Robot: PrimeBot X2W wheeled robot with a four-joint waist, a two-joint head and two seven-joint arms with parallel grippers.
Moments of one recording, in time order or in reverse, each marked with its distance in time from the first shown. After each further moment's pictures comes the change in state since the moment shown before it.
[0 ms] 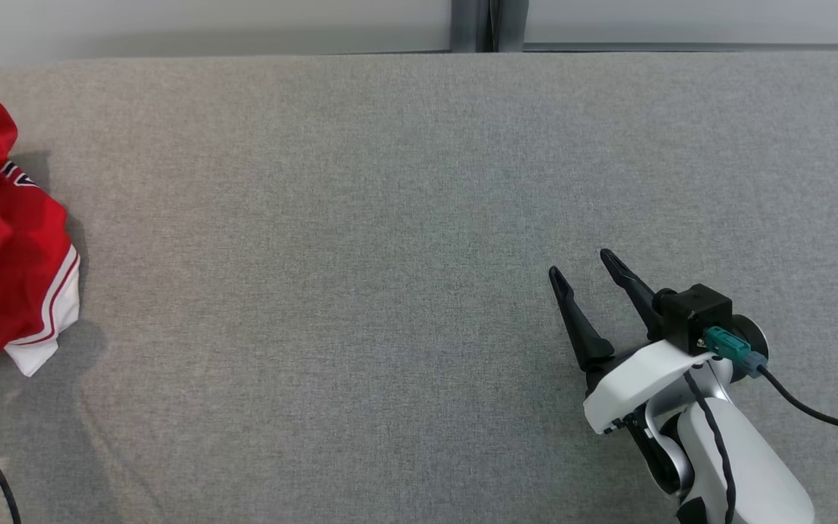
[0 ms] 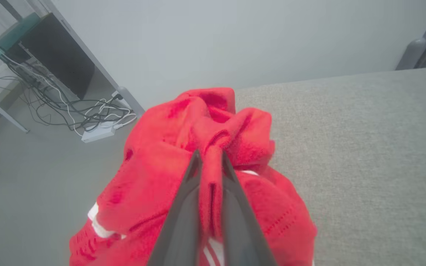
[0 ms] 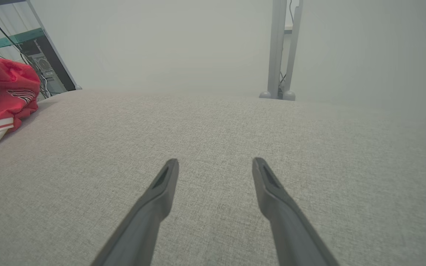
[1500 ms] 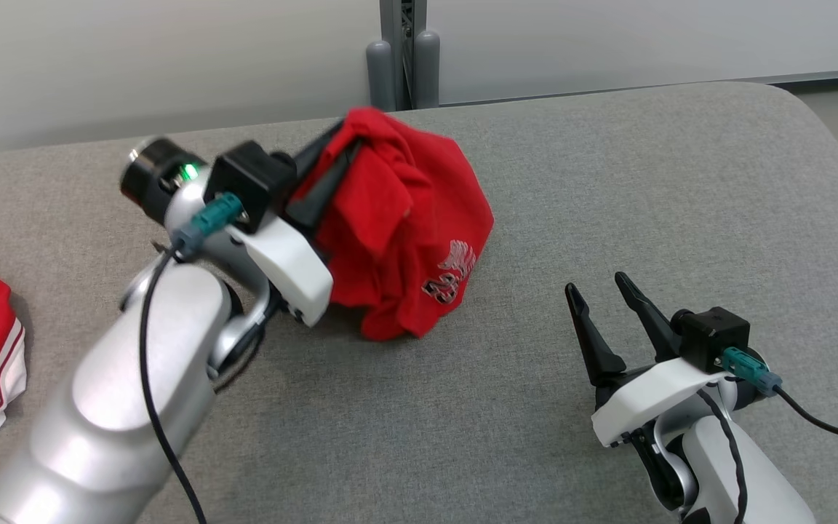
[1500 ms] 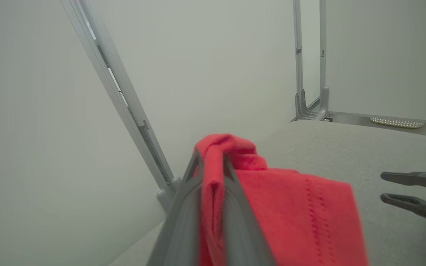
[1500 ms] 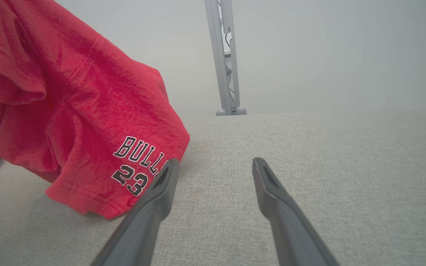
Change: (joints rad) left arm 0.160 -0.170 -0.383 -0.904 -0.073 0.056 -0.006; right arm 0.012 0.000 -0.002 0.100 0.102 0.000 -0.082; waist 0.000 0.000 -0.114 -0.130
